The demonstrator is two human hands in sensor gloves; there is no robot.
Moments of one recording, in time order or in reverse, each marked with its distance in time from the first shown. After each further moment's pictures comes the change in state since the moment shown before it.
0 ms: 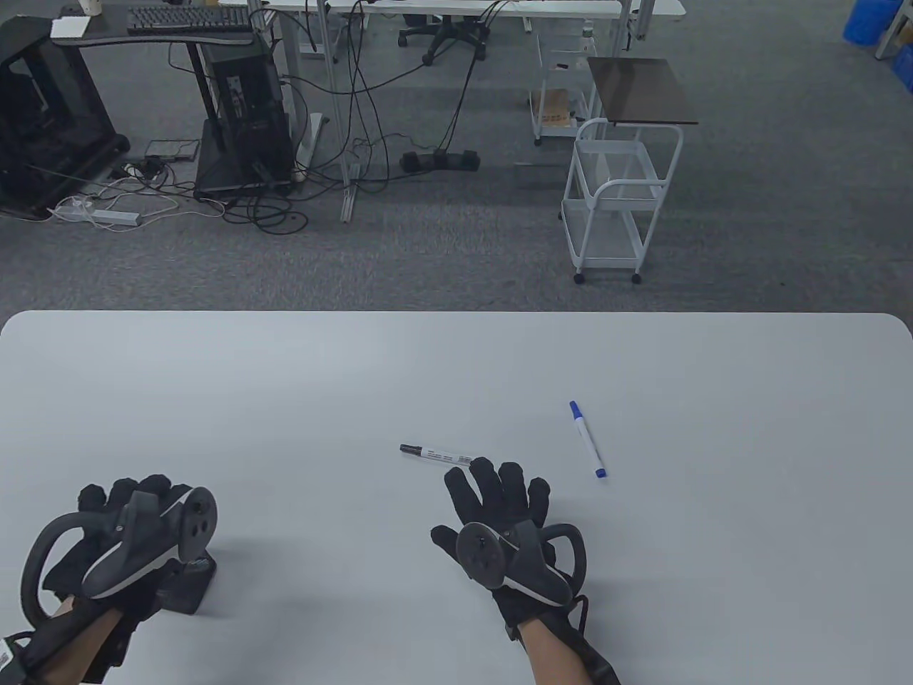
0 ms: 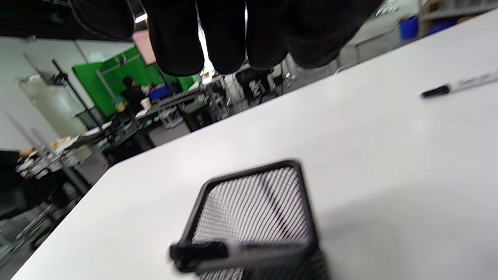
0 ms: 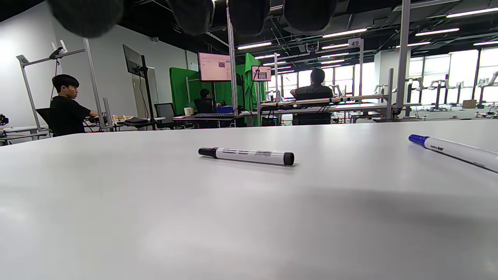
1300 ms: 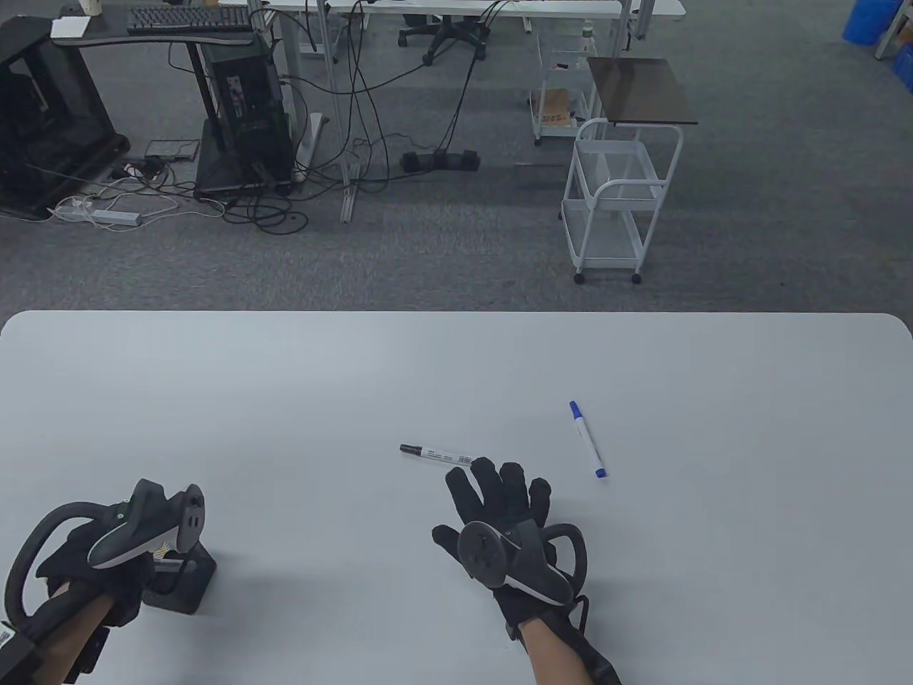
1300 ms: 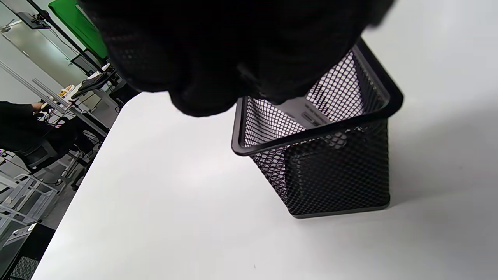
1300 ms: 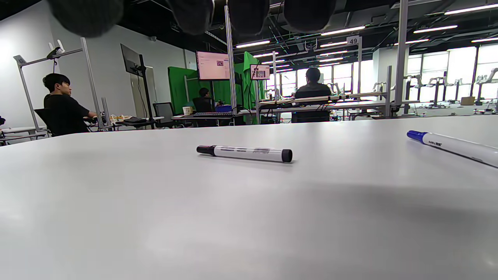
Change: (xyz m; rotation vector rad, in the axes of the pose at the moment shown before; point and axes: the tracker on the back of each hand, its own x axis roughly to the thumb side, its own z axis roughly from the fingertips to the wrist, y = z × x) left_hand -0.025 -0.062 -0.035 -0.385 0.026 -0.170; right_hand -0.002 0.001 0.000 0.006 0.008 -0.008
